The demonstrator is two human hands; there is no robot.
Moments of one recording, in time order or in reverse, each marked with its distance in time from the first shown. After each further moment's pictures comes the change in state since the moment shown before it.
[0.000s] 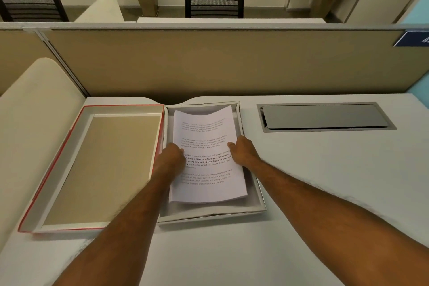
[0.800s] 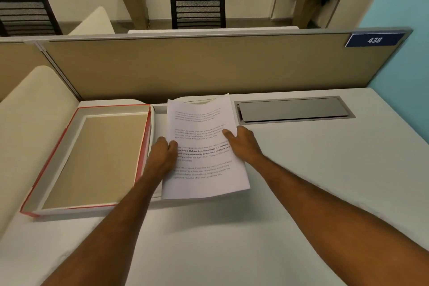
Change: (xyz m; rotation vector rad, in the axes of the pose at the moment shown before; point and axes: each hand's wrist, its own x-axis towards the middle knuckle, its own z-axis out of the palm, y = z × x) left_hand -0.101 0.028 -0.005 -0.221 0.160 0.231; right_hand -0.086 0.036 -0.070 0.148 0.146 -0.195
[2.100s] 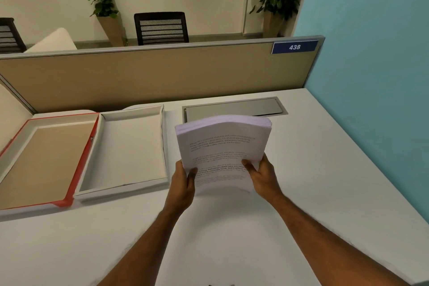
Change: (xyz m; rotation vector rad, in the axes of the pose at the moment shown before) left_hand -0.170 0.113 0.191 -0.429 -0.089 0.354; right_hand -0.127 0.205 -0.176 0.399 0.221 -0.145
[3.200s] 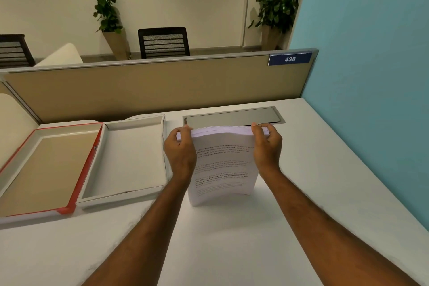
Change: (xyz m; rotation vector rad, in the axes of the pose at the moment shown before) left_hand 0.058 0.120 0.000 -0.191 0.502 -0.058; right_hand 0.027 -0.108 -0.002 0.128 0.380 -0.066
